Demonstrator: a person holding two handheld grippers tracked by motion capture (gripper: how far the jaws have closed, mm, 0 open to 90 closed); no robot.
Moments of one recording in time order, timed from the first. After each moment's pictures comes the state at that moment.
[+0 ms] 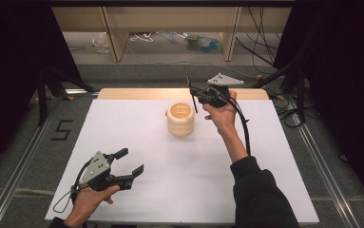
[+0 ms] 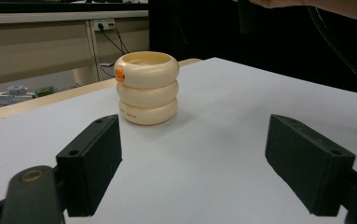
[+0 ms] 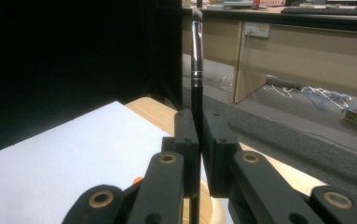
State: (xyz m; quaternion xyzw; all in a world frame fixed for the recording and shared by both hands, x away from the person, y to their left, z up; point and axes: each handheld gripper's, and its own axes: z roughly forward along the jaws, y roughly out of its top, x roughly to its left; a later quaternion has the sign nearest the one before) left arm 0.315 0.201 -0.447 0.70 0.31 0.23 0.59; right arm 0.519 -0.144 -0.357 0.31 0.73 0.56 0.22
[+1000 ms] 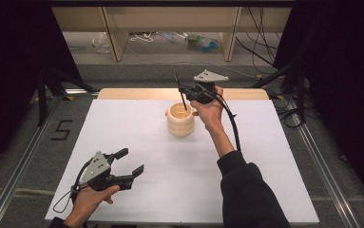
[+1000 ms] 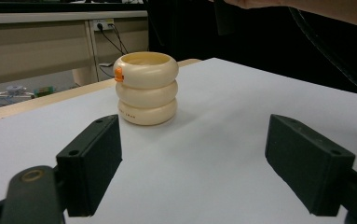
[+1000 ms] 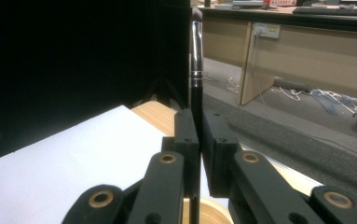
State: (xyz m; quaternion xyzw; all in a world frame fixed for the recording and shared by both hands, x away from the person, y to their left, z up) left arm 0.314 0.201 -0.447 0.70 0.32 0.23 0.60; right arm 0.534 -0.107 -0.358 0.30 0.73 0.57 0.21
